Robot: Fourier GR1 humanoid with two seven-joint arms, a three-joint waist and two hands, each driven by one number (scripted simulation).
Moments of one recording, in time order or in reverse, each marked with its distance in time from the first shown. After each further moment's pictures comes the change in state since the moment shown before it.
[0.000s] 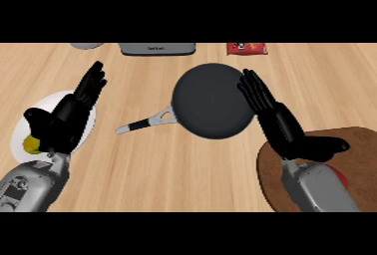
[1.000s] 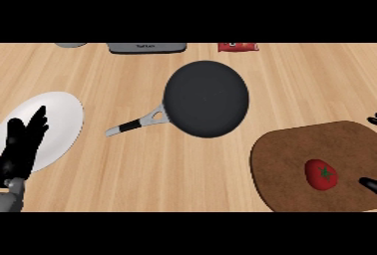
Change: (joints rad) left arm 0.221 0.115 0.167 0.277 -0.032 0.017 0.024; right arm 0.409 -0.346 -0.477 -0.054 -0.158 0.305 -0.273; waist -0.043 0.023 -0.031
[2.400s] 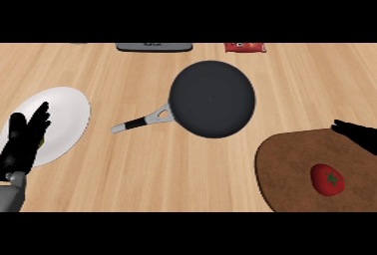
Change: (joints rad) left arm -0.041 -0.029 0.045 0.046 -0.040 -0.064 -0.006; right arm -0.026 -0.443 0.255 -0.457 0.618 0.141 0.696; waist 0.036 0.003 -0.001
